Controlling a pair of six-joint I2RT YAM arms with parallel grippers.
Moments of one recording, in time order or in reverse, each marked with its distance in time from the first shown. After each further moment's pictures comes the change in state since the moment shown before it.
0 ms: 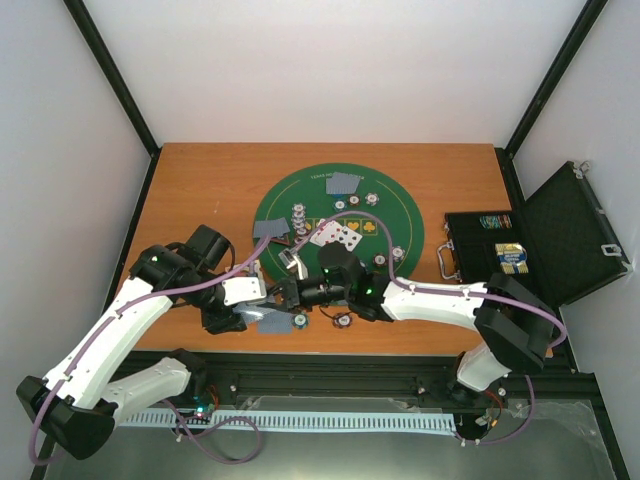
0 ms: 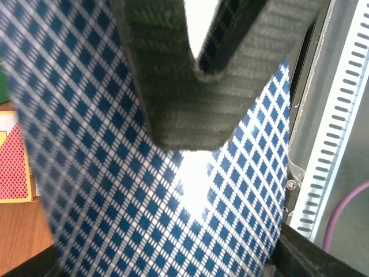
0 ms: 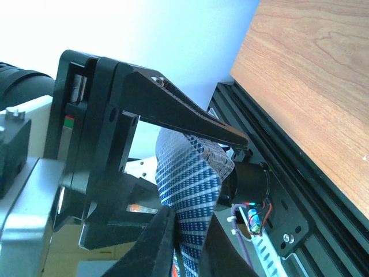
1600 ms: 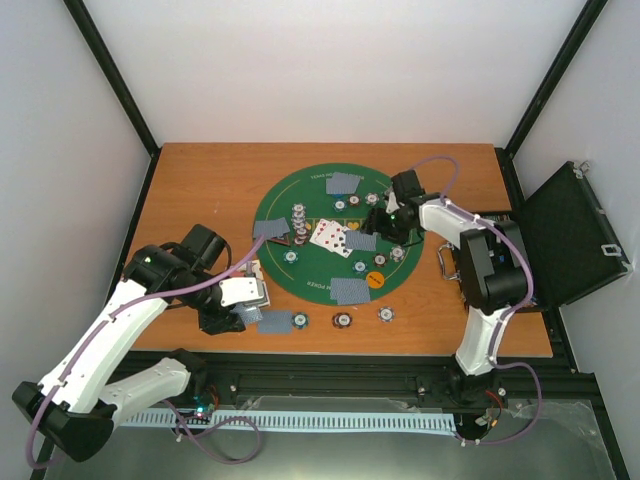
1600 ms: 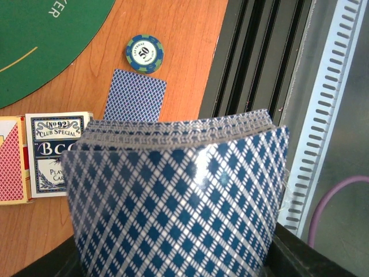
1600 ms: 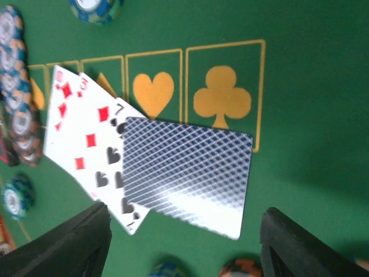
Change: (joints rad) left arm 0.000 -0.014 0.038 -0.046 0.031 0.000; right arm -0.761 0.369 0.419 -0.908 0.249 -0.676
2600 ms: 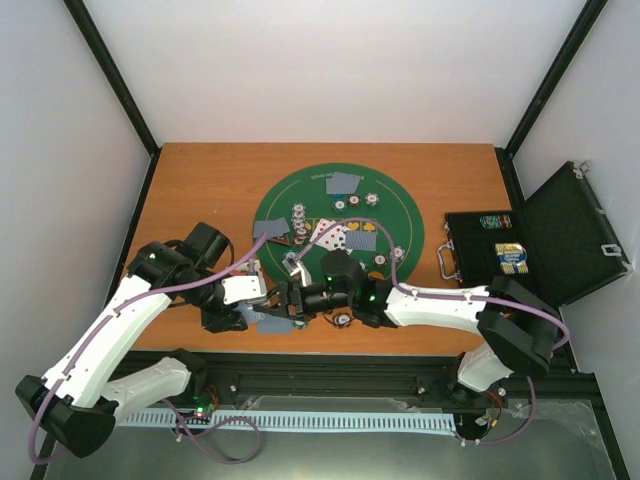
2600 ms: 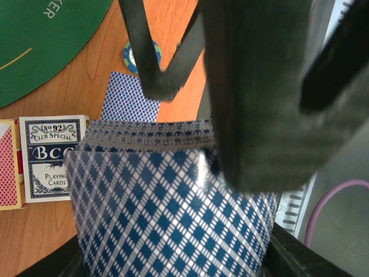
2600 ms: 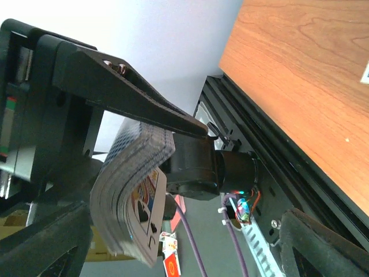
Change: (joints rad) left arm 0.000 0.028 0.001 0.010 0.014 -0.008; right arm 0.779 -0.419 -0.486 0.911 -0.225 0.676
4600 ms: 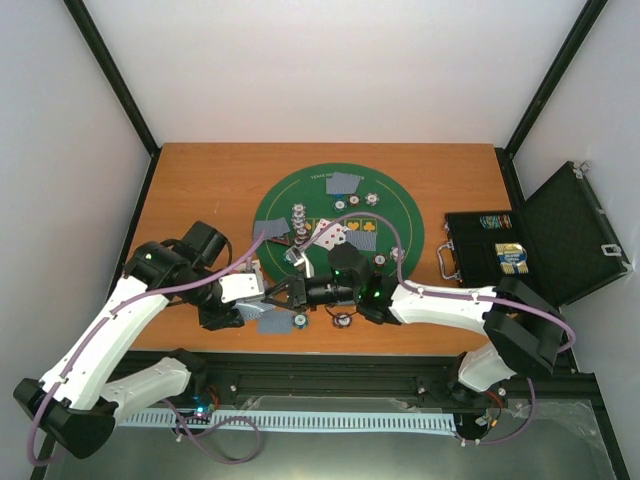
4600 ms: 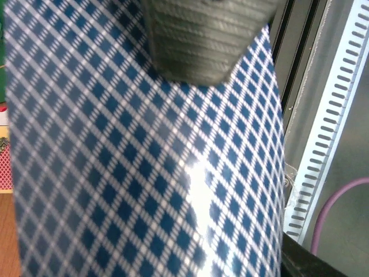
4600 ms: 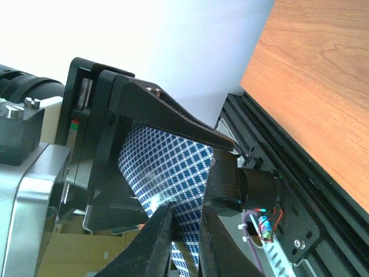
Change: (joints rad) left arm 0.000 -0.006 0.025 -0.013 -0.046 -0.015; right arm -0.024 -0.003 0.010 0.083 -0.009 0.053
